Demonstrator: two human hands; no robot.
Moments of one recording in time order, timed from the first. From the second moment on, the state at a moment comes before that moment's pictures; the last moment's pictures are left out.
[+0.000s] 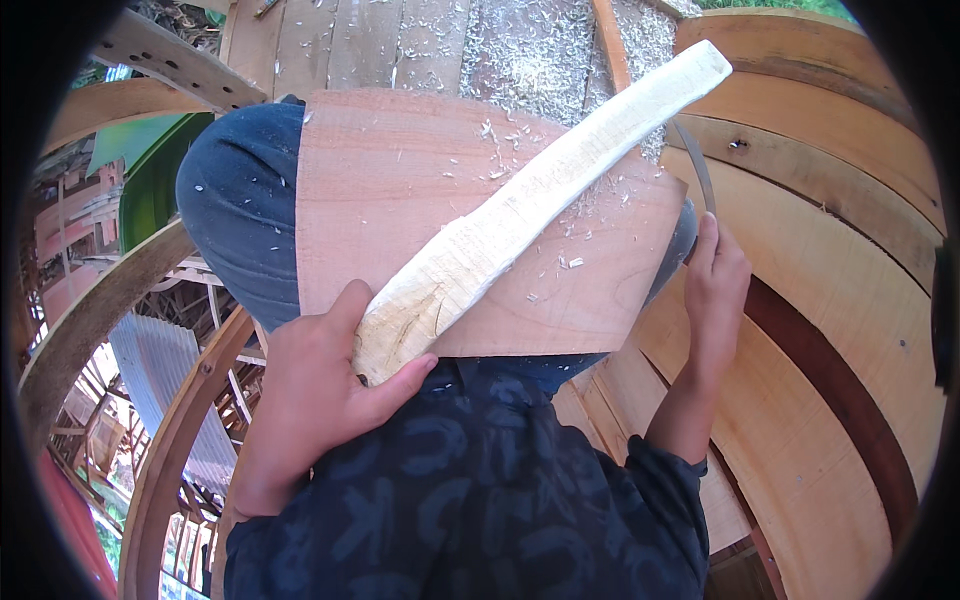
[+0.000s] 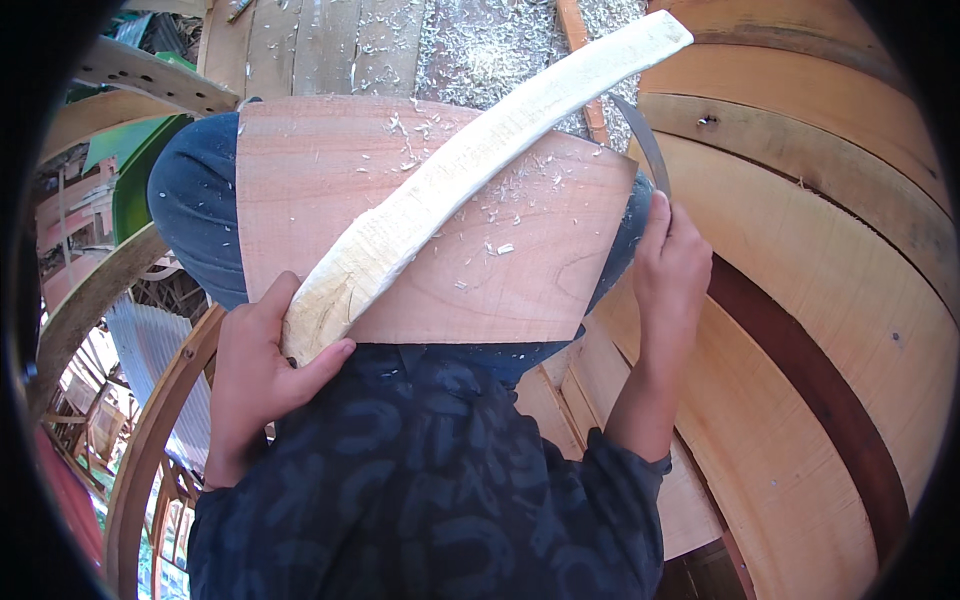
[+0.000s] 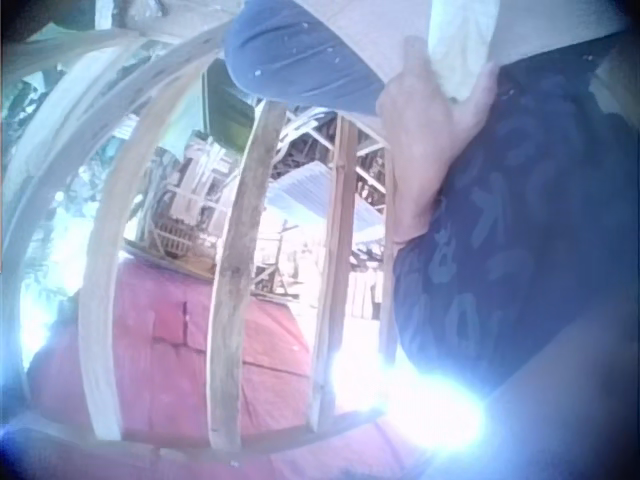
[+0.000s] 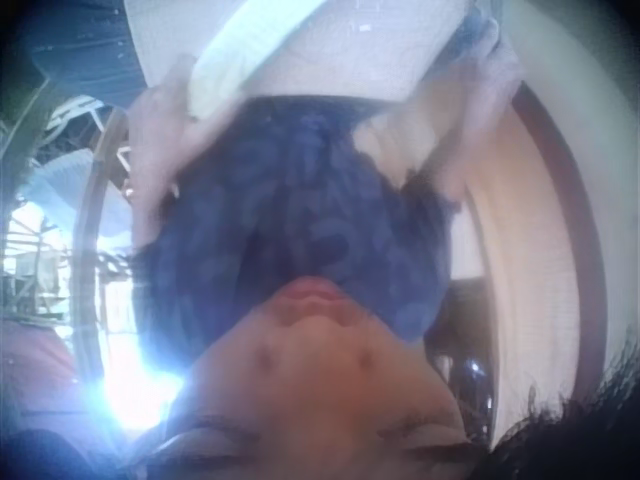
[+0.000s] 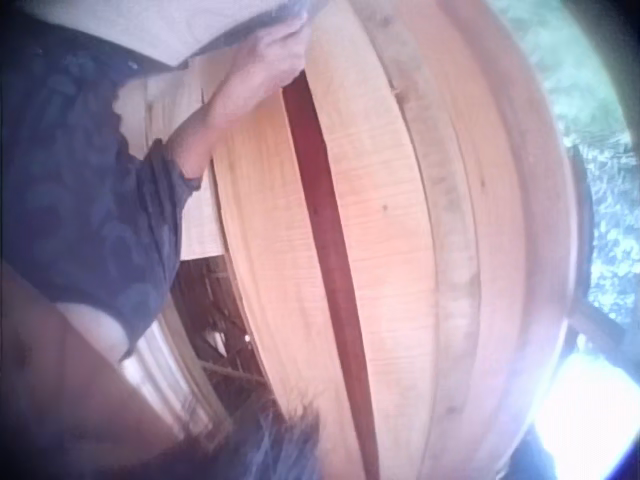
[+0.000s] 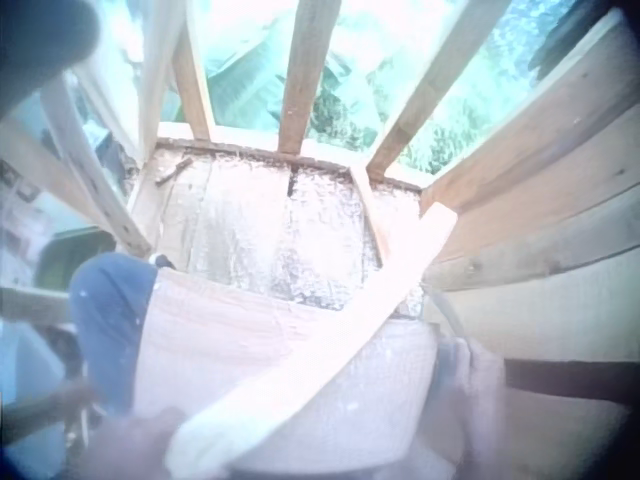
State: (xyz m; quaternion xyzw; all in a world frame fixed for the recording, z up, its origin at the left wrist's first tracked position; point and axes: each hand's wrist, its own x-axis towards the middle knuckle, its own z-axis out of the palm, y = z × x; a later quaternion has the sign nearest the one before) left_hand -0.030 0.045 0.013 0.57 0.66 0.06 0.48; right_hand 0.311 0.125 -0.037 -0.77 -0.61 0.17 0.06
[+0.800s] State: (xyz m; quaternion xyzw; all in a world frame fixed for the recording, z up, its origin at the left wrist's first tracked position) left_hand -0.031 0.061 0.013 0.54 0.55 0.07 0.64; right_hand 0.240 0.079 -0.020 -0.67 -0.57 0.41 0.25
